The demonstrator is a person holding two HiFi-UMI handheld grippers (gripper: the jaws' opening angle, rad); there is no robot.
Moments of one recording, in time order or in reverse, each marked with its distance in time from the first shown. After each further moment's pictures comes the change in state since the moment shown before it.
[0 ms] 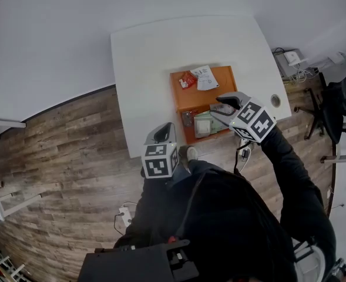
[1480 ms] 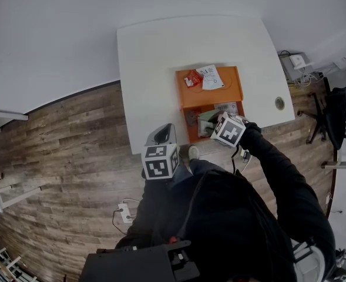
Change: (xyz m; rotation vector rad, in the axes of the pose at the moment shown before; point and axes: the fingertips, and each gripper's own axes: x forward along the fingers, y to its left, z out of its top) left arm -0.007 0.014 -0.008 -0.043 0.000 0.041; right arm 0.095 0.047 -0.101 -0.096 0.369 0.135
